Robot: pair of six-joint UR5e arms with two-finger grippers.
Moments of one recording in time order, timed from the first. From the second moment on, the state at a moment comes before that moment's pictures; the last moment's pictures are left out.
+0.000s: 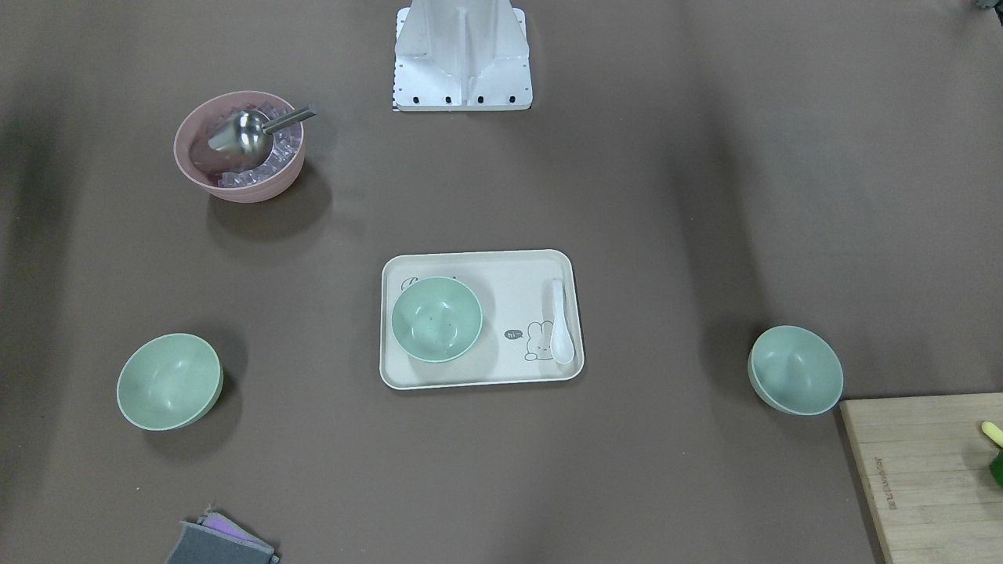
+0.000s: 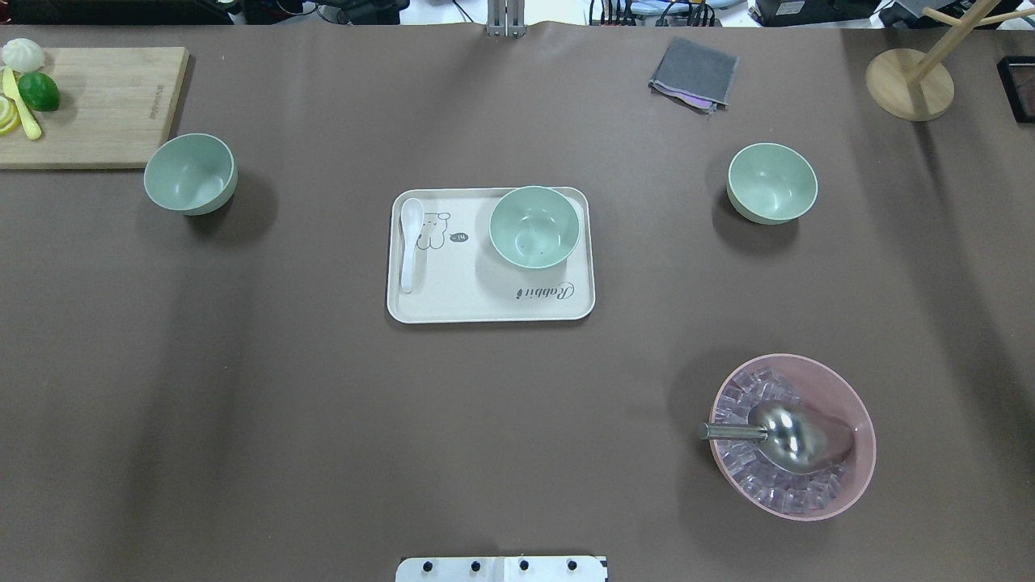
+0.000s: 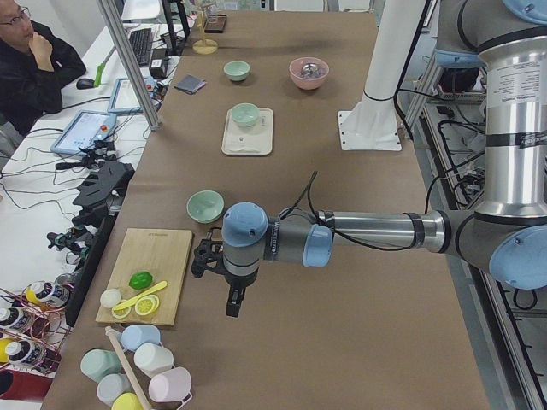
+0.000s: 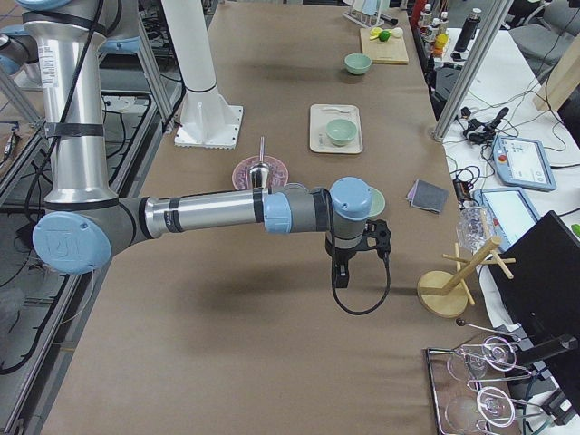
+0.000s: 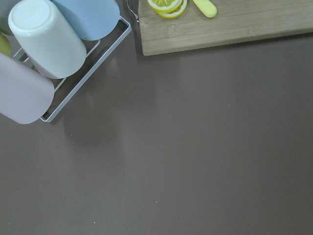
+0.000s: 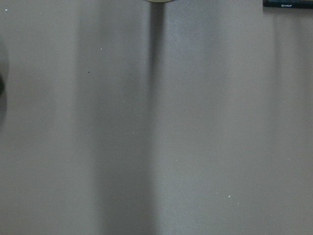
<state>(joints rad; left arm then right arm) -1.63 -1.48 -1.68 -1.69 -2.31 0.07 1.53 -1.55 1.70 -1.62 2.39 0.05</state>
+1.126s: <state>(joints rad) -1.63 -1.48 -1.70 -1.71 -2.32 0.08 1.53 -1.55 1.70 -1.62 2.38 0.05</state>
